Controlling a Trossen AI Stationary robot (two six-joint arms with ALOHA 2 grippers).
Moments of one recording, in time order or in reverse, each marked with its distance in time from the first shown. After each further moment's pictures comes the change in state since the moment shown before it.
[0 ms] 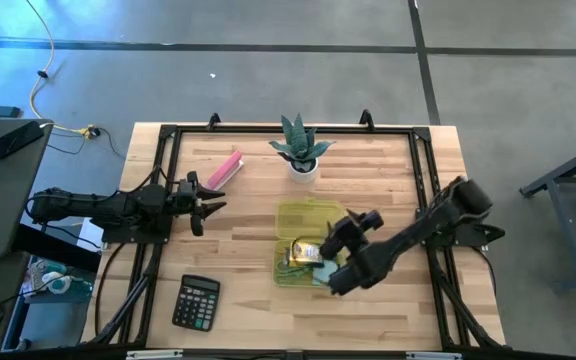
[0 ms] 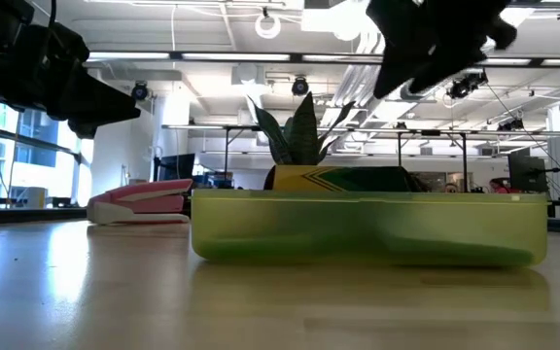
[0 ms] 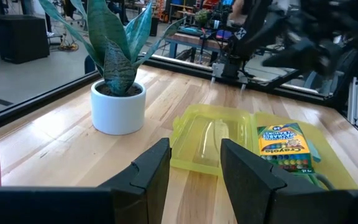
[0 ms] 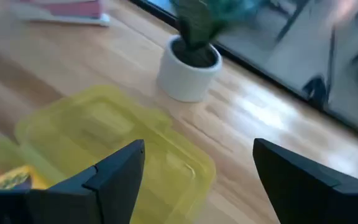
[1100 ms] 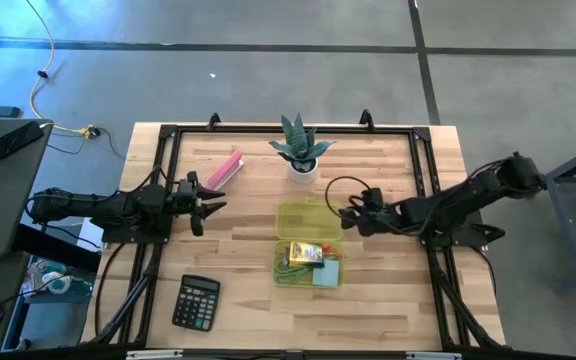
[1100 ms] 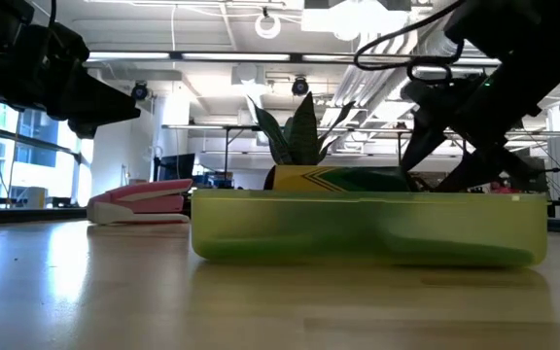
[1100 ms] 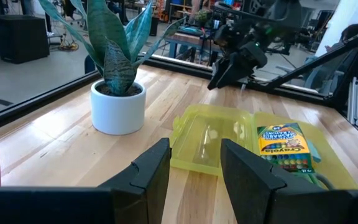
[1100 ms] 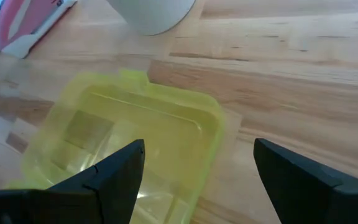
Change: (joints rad) left arm 0.000 0.000 0.000 0.000 0.000 0.000; right arm -0.318 -0.563 -0.878 1.128 -0.434 -0.123
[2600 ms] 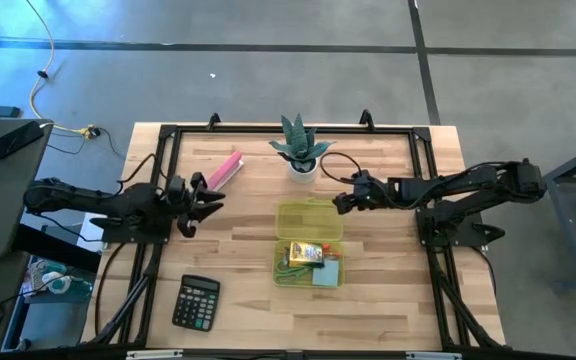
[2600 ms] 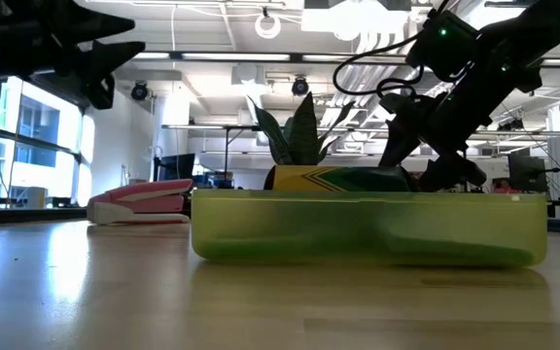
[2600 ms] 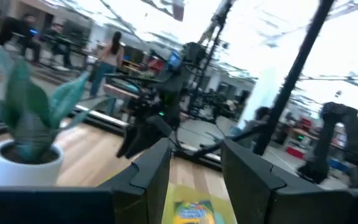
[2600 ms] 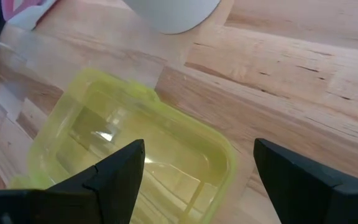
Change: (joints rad) left arm -0.060 0.165 0.000 0.487 0.107 -0.160; right arm -0.348 0.001 0.000 0.141 -0.416 -0.388
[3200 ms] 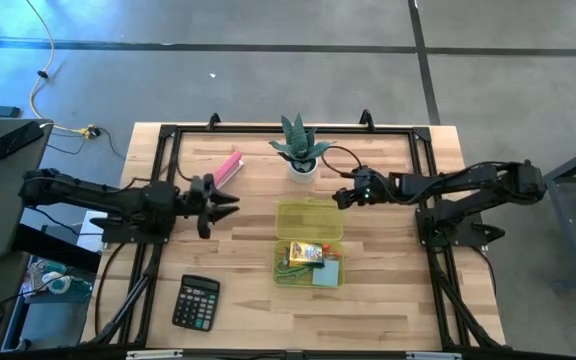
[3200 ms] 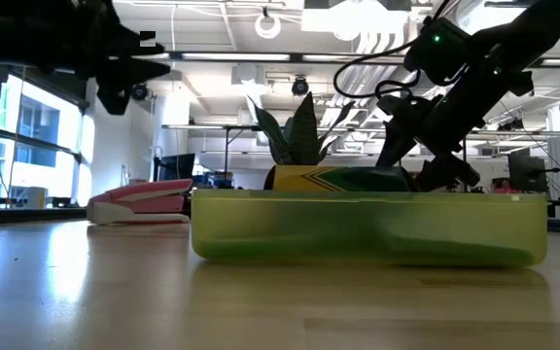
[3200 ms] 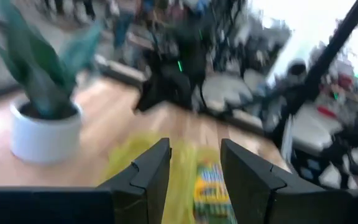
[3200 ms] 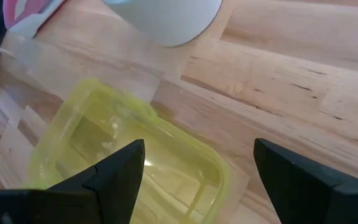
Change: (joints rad) left arm 0.000 0.273 0.163 -0.136 -0.029 -0.016; right arm -0.066 0.000 0.002 0.017 -0.049 -0.050
